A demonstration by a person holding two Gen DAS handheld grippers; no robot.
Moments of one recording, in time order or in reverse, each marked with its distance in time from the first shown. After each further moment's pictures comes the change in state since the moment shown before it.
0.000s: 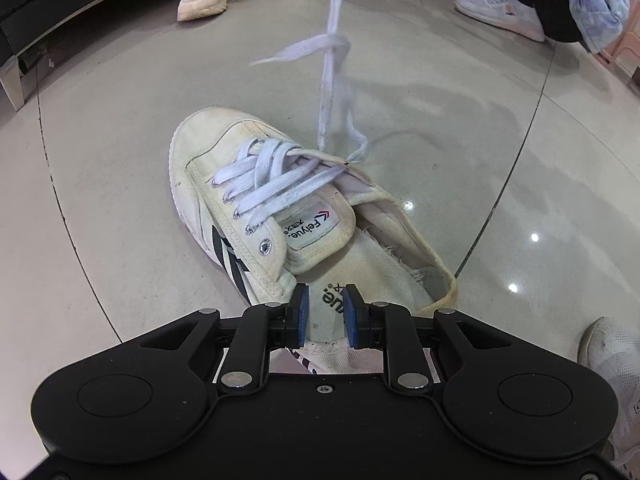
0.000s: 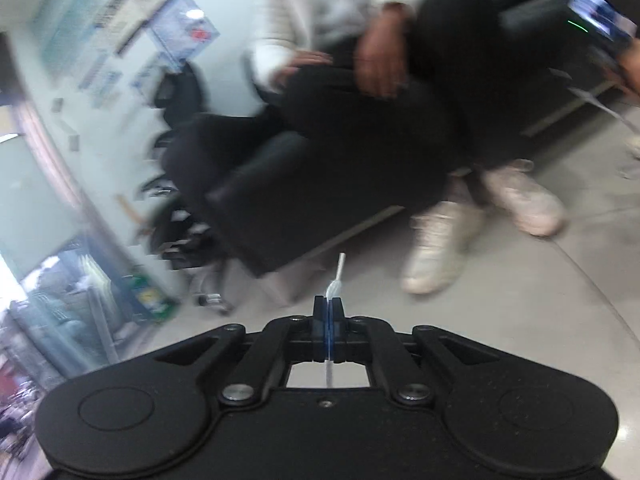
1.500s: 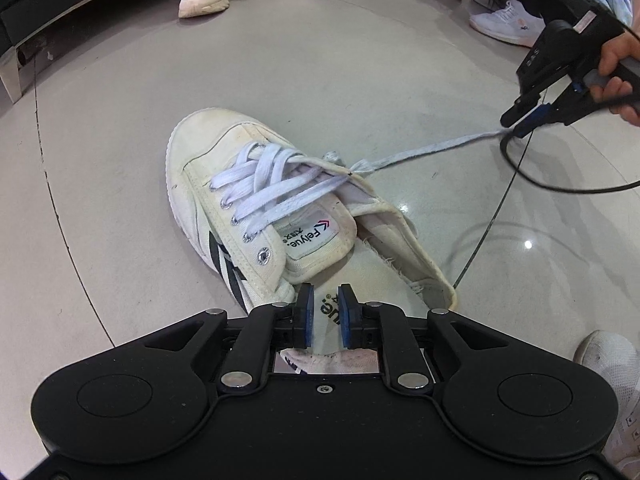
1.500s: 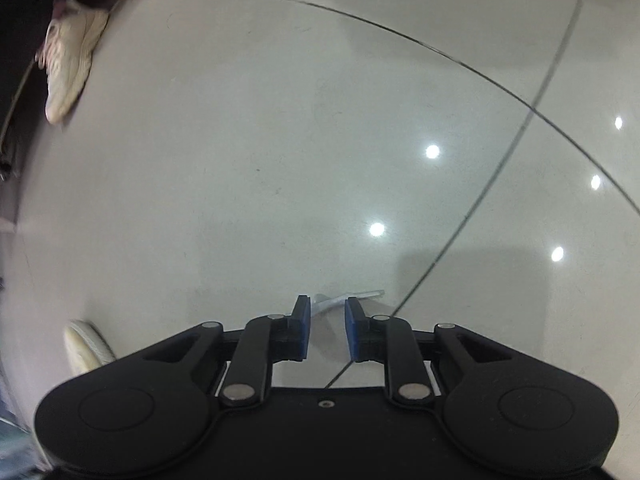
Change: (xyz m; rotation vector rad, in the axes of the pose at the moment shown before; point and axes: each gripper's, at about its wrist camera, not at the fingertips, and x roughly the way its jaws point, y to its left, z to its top) left arm 0.003 0.008 0.002 -0.039 -0.009 -0.024; right arm -0.022 -0.183 -0.145 0.578 0.608 -0.785
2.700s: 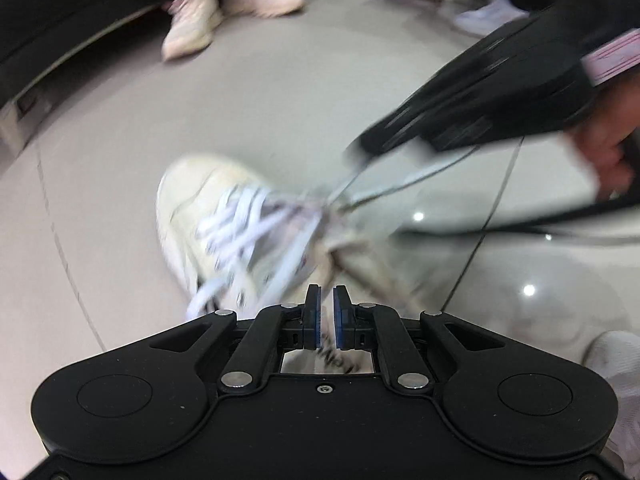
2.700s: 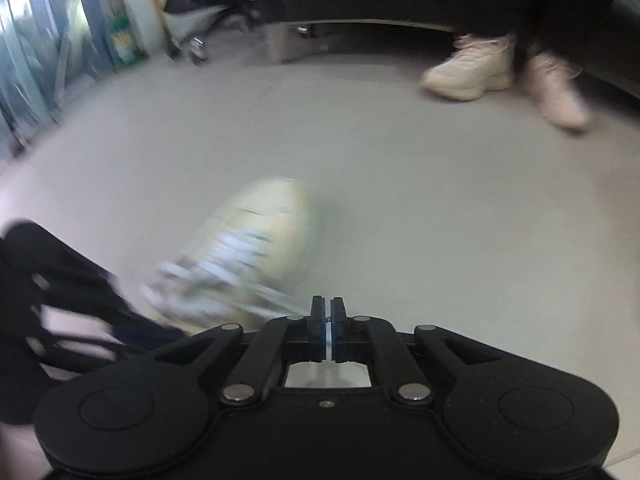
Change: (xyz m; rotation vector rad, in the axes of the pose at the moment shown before) left arm -0.003 -0.026 0.011 0.078 -0.020 0.077; right arm -0.038 0.122 -0.131 -1.049 -0.383 0.118
